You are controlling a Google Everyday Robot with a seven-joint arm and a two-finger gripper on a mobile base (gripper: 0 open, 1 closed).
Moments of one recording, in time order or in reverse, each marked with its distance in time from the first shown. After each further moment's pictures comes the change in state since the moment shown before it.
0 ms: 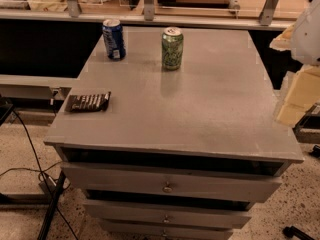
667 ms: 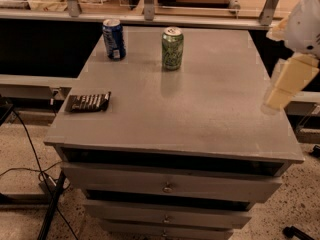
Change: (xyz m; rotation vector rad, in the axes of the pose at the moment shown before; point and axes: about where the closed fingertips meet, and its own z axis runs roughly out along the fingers) arm -0.008 -0.029 0.006 0.036 -0.052 0.031
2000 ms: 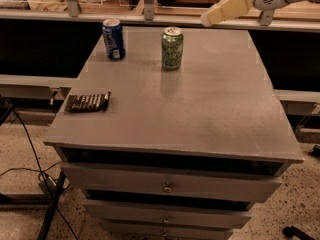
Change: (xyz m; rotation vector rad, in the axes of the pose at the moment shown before) arm -0.112 -0.191 0.019 0.250 -0.719 0.318
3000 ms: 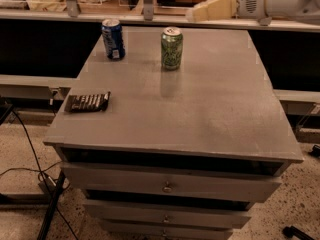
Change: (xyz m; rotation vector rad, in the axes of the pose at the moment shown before) arm -0.012 0.013 0.032 -0.076 -0.190 0.136
